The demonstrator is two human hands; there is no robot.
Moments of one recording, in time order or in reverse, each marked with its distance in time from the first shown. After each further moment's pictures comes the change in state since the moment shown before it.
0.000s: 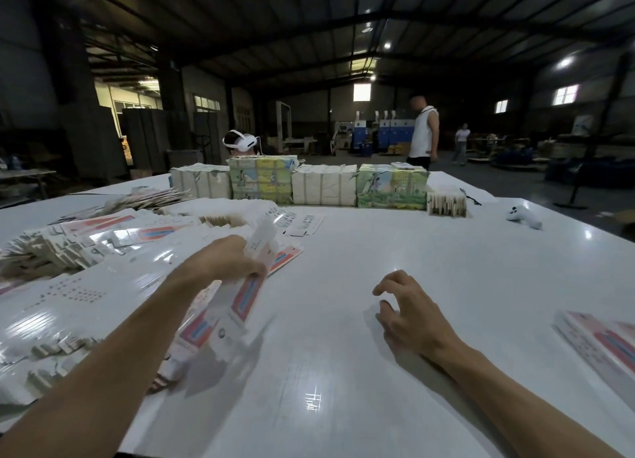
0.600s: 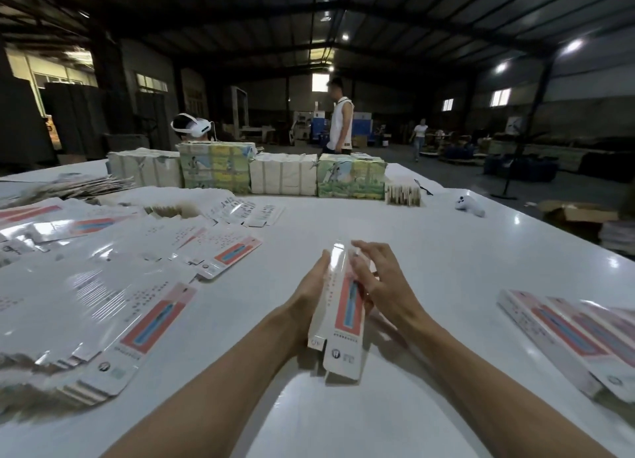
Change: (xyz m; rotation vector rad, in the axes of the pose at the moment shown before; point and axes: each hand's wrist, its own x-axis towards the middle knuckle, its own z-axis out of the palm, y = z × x) left_hand -0.018 0.124 0.167 -1.238 -0.586 0.153; right_hand 0.013 -0.001 -0.013 0.385 0.159 0.148
